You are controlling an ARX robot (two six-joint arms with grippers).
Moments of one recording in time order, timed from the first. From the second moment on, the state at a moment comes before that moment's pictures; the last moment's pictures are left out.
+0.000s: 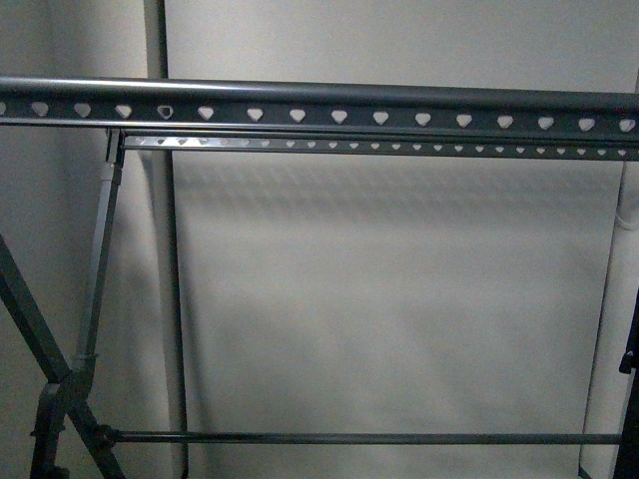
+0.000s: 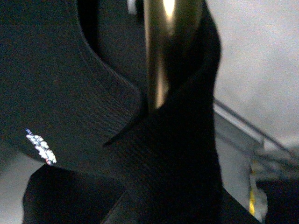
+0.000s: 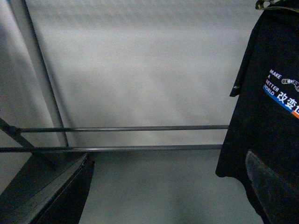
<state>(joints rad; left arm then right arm) 0.12 1.30 0.82 0.01 0.01 -0.45 0.00 0.00 0.01 0.00 0.00 -0.01</state>
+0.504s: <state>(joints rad) 0.05 1.30 0.96 -0.41 0.59 0.90 0.00 0.00 0.01 0.00 0.00 -0.01</state>
